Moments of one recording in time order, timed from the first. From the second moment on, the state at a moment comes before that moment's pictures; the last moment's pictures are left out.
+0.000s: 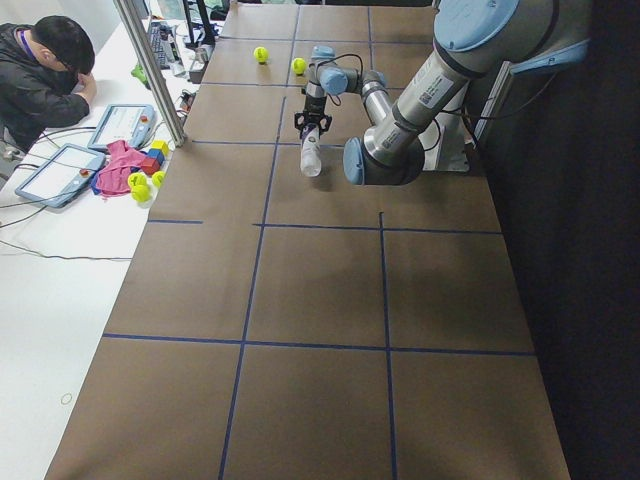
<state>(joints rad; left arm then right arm) -0.46 -2.59 -1.38 -1.40 -1.64 0.16 1.60 -1.73 1.82 -1.71 2.35 -0.24</state>
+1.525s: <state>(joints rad) -0.66 -2.31 -1.57 -2.61 -1.93 -0.35 1.60 -1.73 1.82 -1.71 2.35 -0.24</state>
